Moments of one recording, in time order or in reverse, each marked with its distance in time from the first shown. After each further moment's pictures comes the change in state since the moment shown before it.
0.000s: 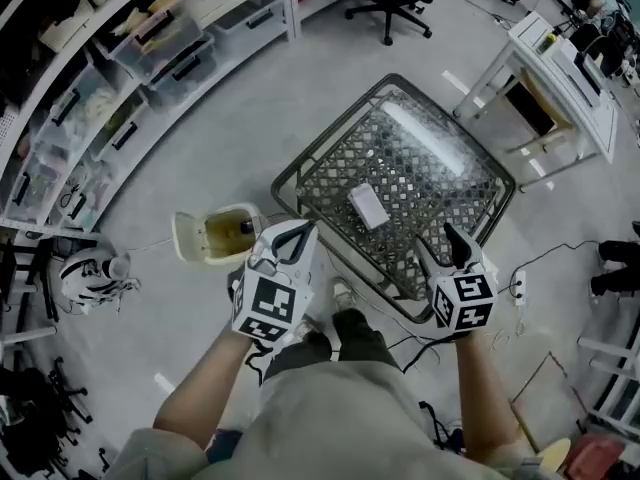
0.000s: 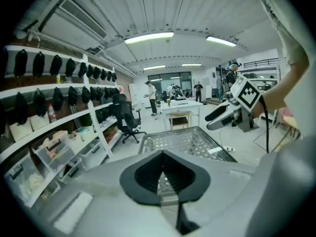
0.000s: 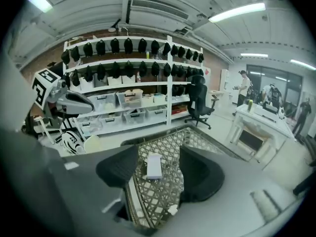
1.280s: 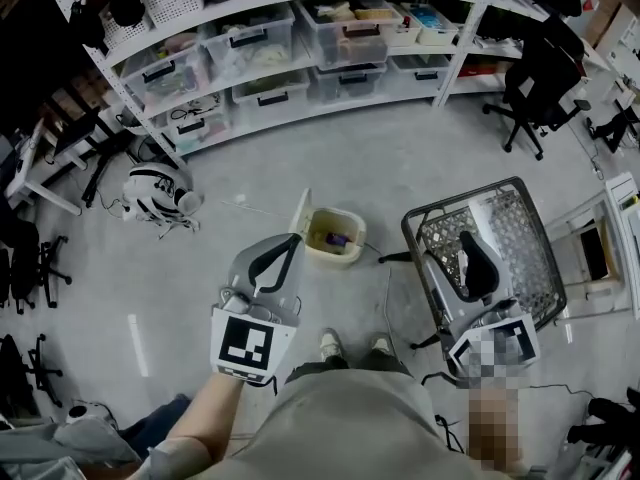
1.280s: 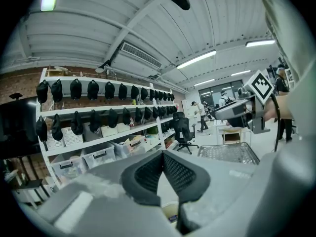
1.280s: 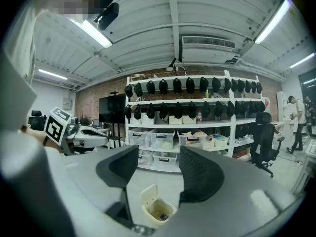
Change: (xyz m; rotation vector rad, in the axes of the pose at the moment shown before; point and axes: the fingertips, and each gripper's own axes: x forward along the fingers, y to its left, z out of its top) left arm -0.366 0.108 -0.038 -0.211 -0.184 0.634; right arm -0.097 0.347 0.203 -0.230 -0.412 0.569
